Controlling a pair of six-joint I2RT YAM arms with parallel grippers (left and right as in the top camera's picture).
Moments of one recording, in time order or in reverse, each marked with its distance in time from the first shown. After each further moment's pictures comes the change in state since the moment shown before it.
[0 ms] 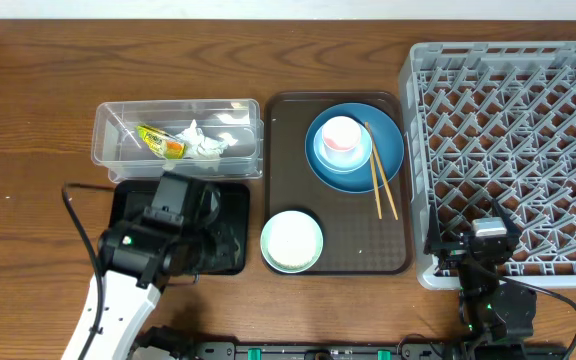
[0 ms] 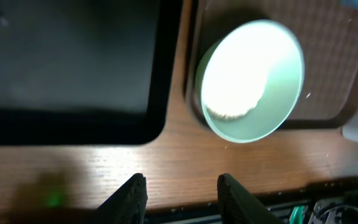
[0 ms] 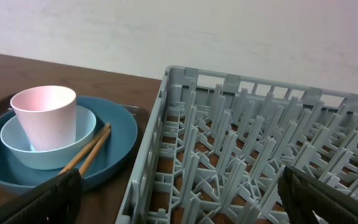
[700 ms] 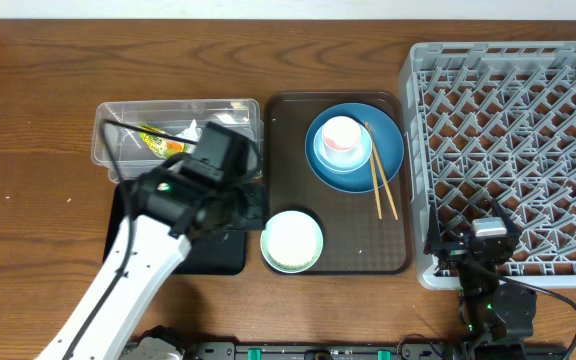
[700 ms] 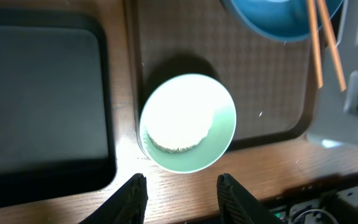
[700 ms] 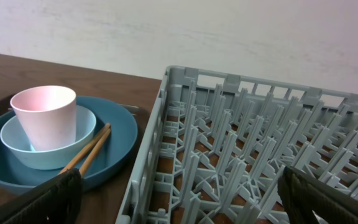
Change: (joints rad) left arm -0.159 0.256 0.291 0.014 -0.037 -0.008; right arm 0.000 0.000 0.000 0.000 0.000 0.000
